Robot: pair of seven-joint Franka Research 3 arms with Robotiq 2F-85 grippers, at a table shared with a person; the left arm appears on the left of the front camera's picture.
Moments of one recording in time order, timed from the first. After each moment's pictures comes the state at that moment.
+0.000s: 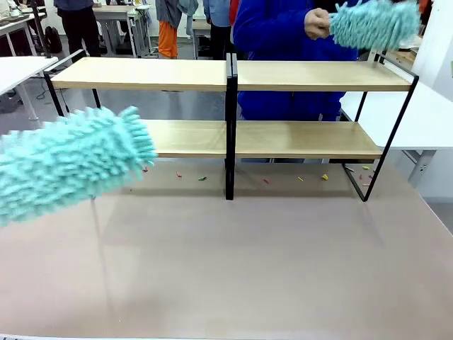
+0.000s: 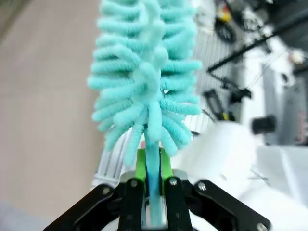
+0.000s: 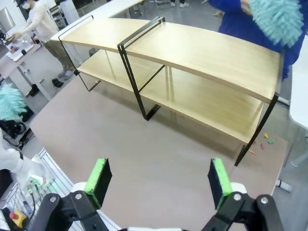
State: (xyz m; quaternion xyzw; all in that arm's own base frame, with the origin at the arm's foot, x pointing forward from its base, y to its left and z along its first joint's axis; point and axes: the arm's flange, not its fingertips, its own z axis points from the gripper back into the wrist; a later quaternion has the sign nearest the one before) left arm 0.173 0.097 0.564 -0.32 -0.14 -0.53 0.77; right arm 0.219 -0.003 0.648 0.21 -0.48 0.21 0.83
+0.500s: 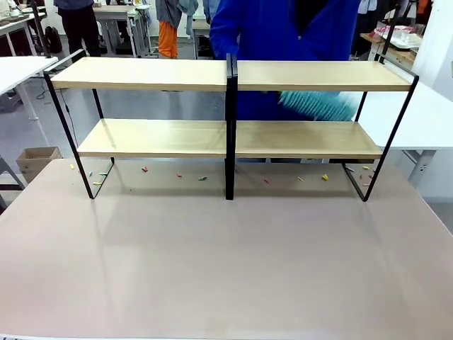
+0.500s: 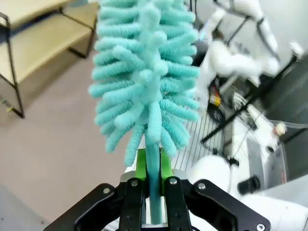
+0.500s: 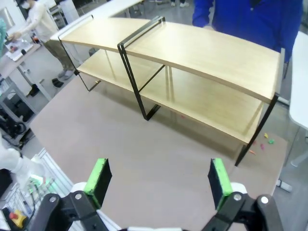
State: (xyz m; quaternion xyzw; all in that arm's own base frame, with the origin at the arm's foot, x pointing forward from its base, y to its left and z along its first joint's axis) left arm 0.185 0.239 0.614 -0.43 -0.32 -0.37 0.76; right arm 0.219 -0.003 0.648 0.21 -0.48 0.21 0.83
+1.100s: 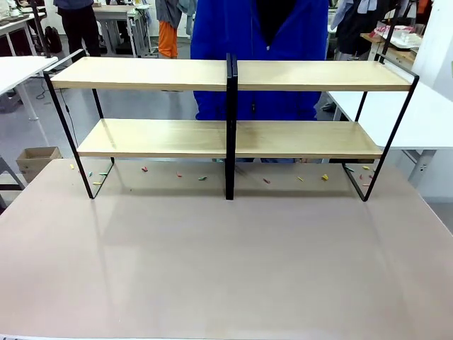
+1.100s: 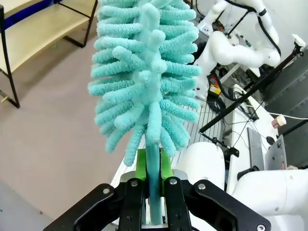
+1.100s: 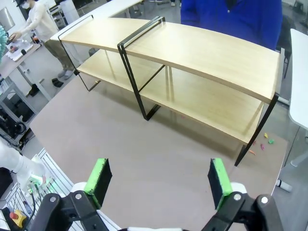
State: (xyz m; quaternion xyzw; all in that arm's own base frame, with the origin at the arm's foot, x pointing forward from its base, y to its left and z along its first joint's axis) left arm 0.169 0.228 0.608 -0.41 -0.29 -0.39 0.77; right arm 0.219 -0.003 0.648 0.21 -0.48 0.21 0.83
